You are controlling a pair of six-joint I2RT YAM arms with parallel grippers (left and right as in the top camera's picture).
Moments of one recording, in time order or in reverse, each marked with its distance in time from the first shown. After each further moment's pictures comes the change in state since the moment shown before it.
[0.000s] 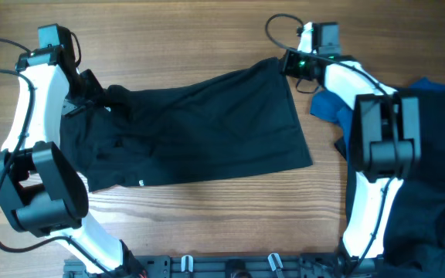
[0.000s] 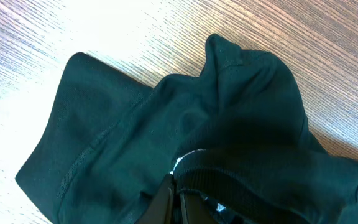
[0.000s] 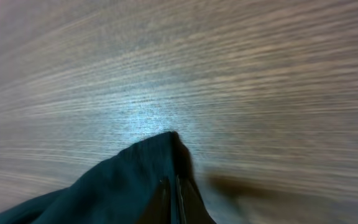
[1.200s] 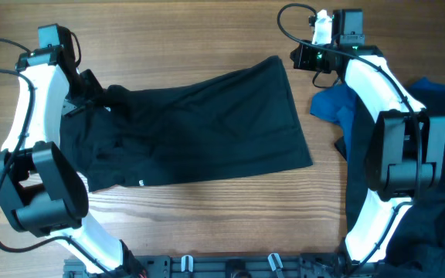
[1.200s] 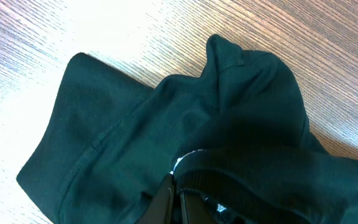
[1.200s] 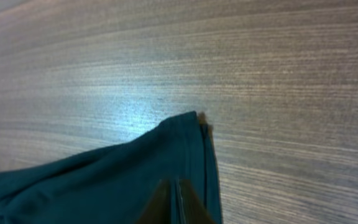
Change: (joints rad) left arm 0.000 0.000 0.000 0.000 -0.003 0.000; right arm -0.034 -0.164 0.002 -0.159 -0.032 -0.172
